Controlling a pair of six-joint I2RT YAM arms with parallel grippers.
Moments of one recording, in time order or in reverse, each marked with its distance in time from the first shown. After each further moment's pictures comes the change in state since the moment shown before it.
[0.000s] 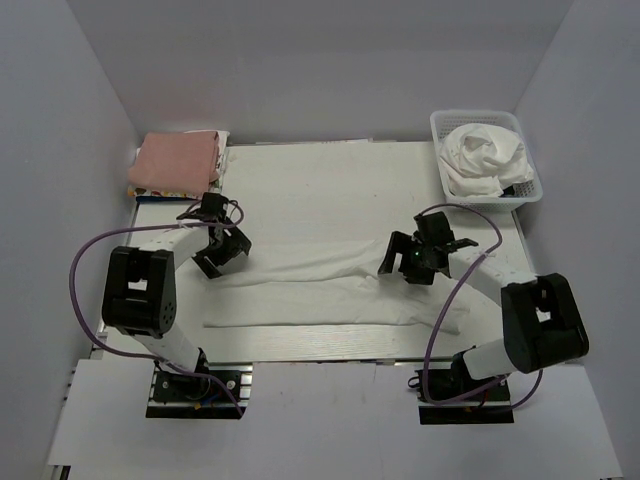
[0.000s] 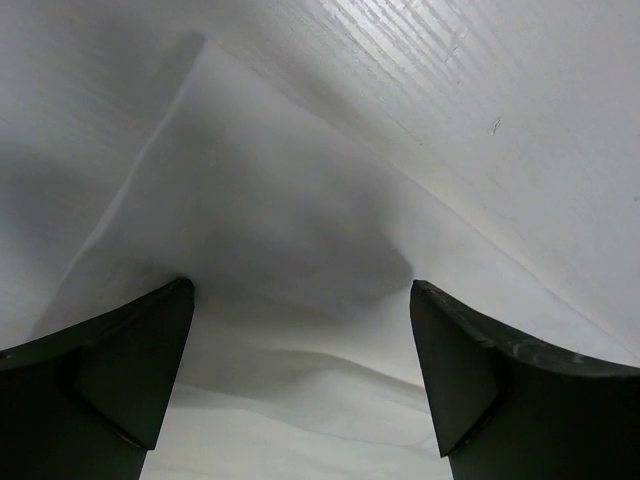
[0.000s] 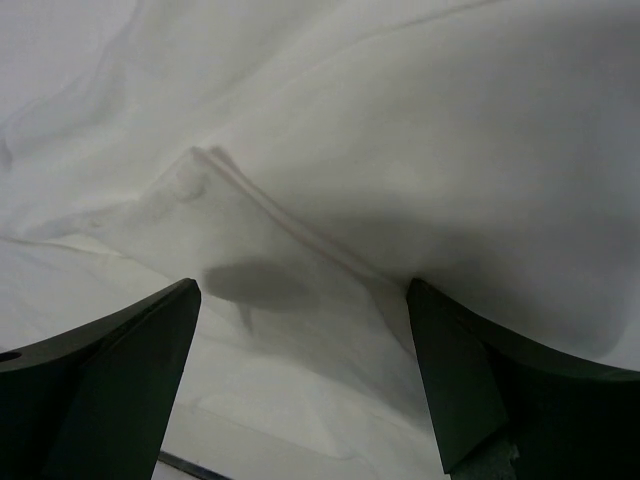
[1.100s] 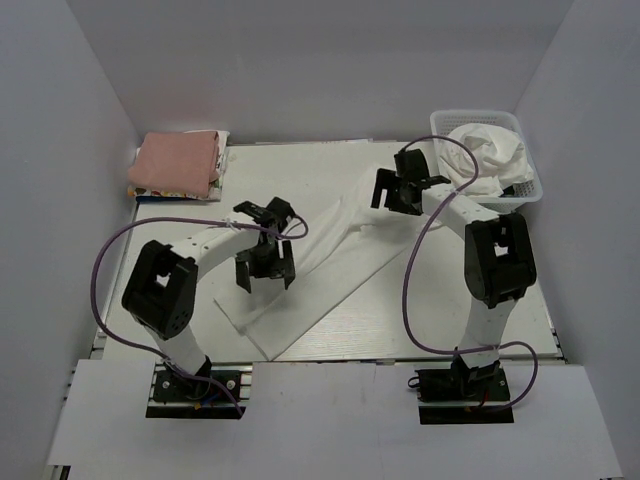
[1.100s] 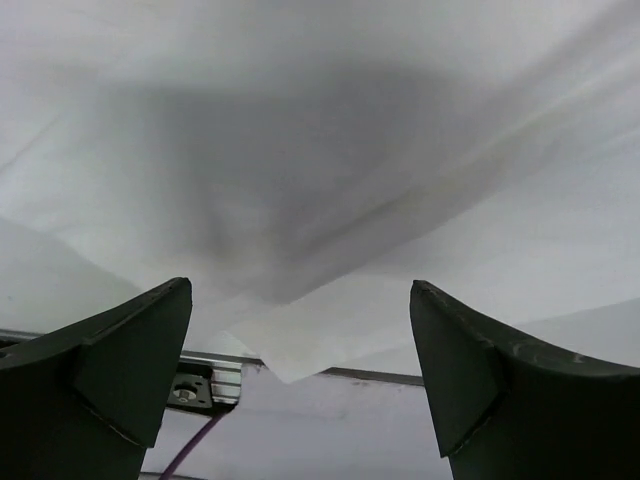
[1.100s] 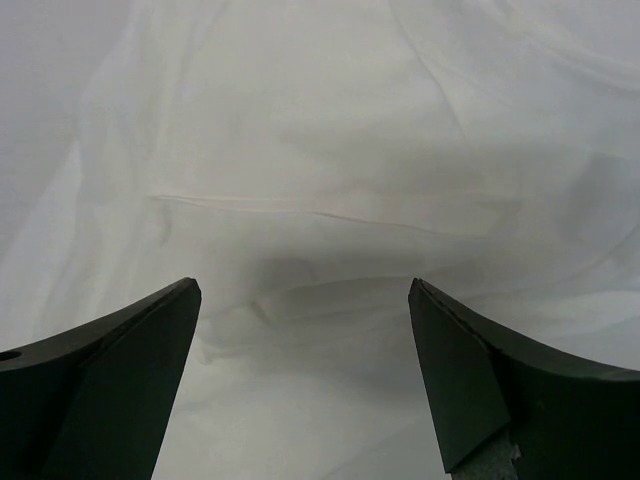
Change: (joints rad) left arm -0.410 0.027 0.243 -0.485 0.027 0.137; right arm 0.003 0.462 0.674 -0.019 0.257 -0.135
